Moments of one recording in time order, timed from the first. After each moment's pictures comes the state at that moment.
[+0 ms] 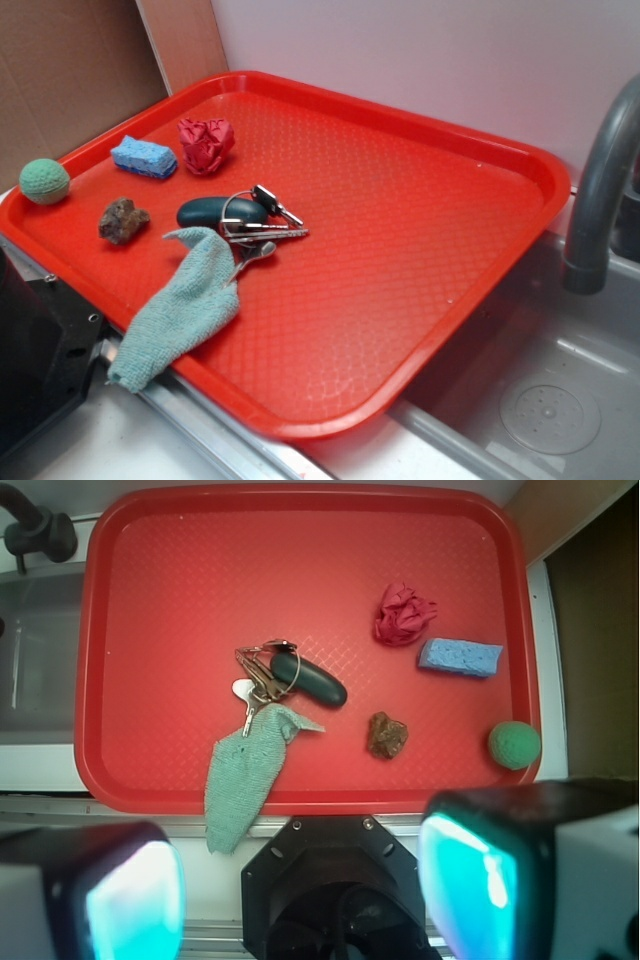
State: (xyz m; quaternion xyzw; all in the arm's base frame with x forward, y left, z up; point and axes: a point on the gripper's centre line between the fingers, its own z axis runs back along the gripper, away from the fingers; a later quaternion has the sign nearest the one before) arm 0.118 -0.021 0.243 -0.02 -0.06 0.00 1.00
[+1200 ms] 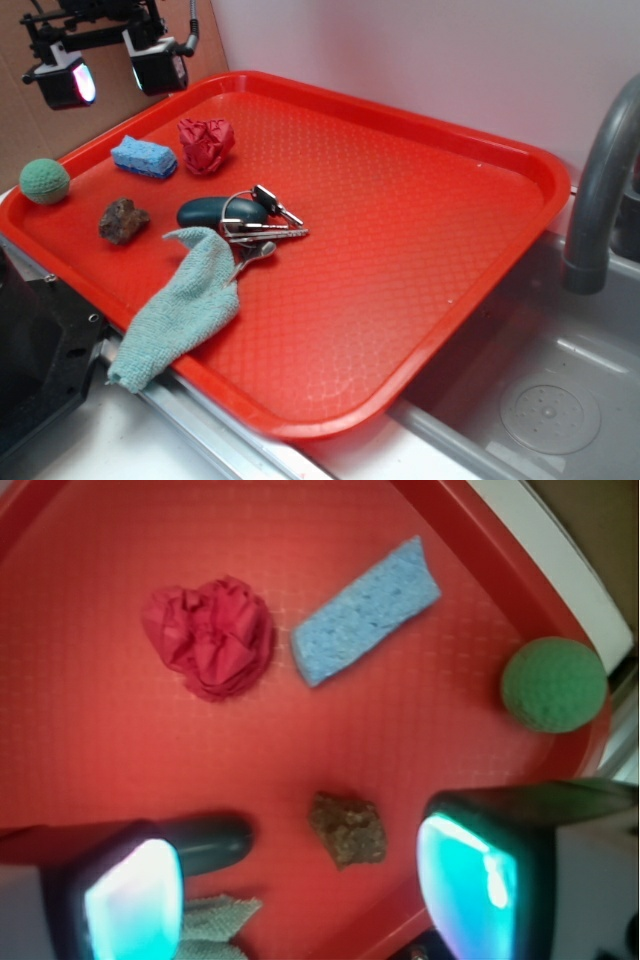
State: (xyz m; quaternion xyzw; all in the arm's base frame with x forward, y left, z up) arm 0.190 0.072 0.112 -0.04 0.04 0.37 0.93
